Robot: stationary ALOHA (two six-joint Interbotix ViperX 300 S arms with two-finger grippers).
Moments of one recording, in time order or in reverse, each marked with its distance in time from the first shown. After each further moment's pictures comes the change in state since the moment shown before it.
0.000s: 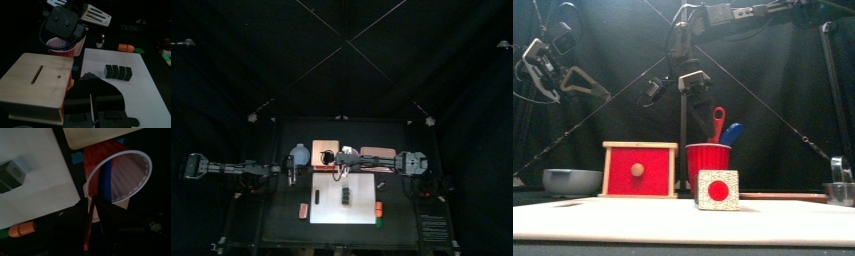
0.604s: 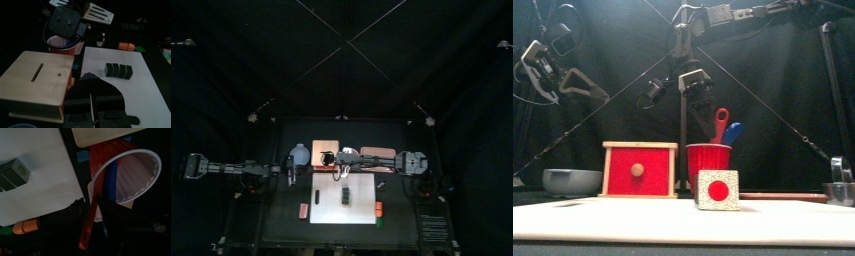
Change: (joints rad) left arm 0.002 0.000 0.003 0.002 0.000 0.000; right arm 0.000 0.000 0.009 0.000 0.002 -0.003
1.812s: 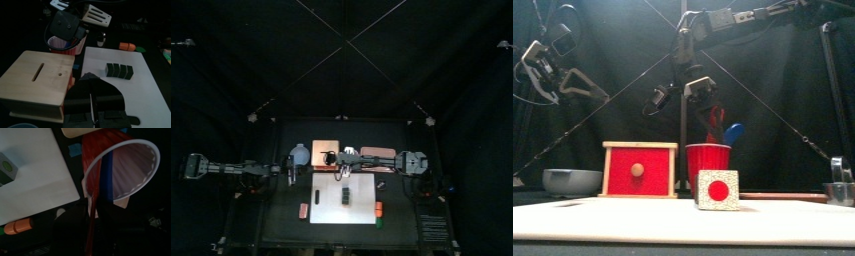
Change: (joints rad) left arm 0.005 0.000 0.000 -0.002 0.000 -0.002; right arm -0.005 -0.005 0.029 -0.031 0.014 0.003
